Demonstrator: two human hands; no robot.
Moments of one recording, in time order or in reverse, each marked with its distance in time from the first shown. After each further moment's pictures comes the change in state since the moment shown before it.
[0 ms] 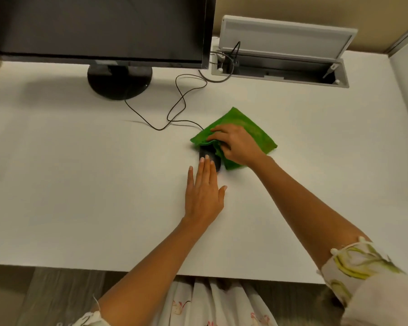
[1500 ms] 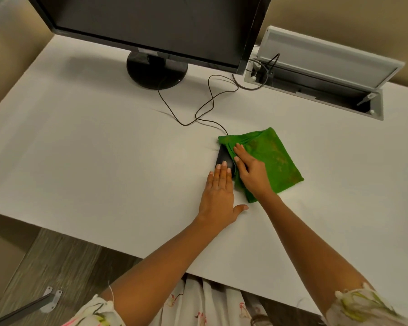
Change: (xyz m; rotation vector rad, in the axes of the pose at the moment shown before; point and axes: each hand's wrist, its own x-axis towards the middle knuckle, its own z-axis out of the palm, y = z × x) left_hand -0.002 0.019 -0.006 0.041 -0.164 -0.083; right_hand -0.034 -0.011 0.051 0.496 0.145 0.273
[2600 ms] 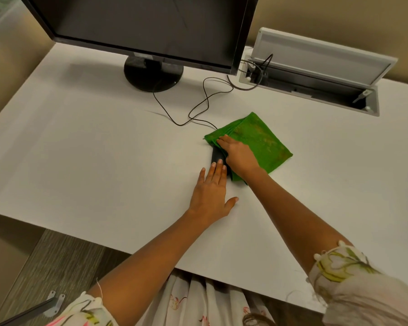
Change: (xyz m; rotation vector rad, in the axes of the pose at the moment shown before) left_hand 0.004 -0.011 -0.005 0.045 -0.038 0.054; right_hand 0.046 -0.023 -0.001 -0.517 -0.239 -0.146
